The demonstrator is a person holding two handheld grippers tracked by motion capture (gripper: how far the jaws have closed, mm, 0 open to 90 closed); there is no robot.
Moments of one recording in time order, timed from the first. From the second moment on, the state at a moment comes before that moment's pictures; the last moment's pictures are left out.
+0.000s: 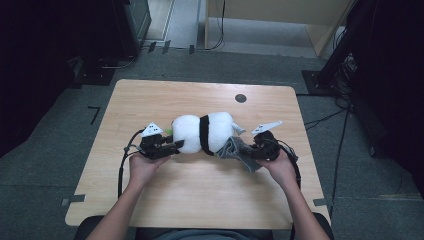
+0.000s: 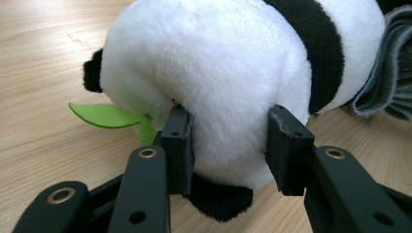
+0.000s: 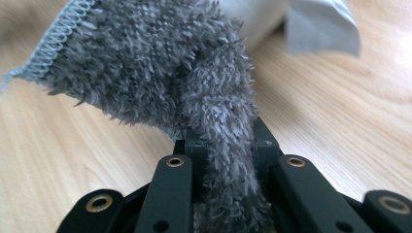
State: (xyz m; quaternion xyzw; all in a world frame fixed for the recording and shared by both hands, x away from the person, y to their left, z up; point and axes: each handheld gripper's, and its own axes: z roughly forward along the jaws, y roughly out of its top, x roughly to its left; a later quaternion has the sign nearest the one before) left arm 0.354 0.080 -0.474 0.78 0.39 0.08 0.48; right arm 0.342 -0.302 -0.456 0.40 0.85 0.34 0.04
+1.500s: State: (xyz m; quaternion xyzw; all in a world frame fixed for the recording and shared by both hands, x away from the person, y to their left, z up) left arm 0.355 0.081 -0.476 0.78 0.39 0.08 0.48; right arm 0.391 -0.288 -0.433 0.47 0.79 0.38 0.11
